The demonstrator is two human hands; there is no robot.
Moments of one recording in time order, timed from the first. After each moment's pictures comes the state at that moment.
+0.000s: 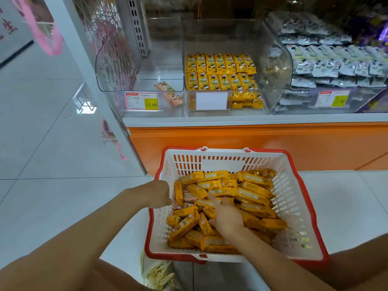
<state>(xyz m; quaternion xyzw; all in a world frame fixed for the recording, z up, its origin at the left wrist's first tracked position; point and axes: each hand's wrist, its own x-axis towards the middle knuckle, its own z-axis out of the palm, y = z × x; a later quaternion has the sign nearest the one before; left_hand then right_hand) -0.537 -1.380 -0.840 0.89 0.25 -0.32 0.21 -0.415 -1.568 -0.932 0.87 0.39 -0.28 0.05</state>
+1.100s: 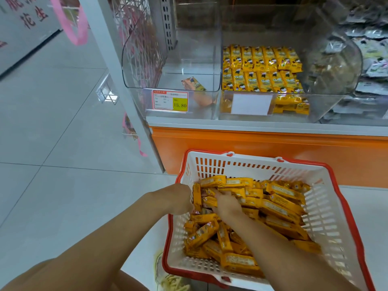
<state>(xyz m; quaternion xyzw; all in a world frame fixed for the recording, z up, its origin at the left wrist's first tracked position) -0.528 -1.370 -0.836 0.87 0.28 -0.32 0.25 -0.395 -1.475 -0.994 0.87 0.40 -0.30 0.01</state>
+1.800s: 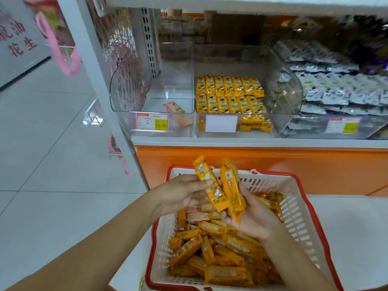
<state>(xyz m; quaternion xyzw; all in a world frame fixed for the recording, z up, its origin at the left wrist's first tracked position) -0.494 -1.400 -0.779 0.51 0.26 -0.06 0.82 -0.364 -1.559 -0.819 0.27 0.07 -0.71 -0.65</state>
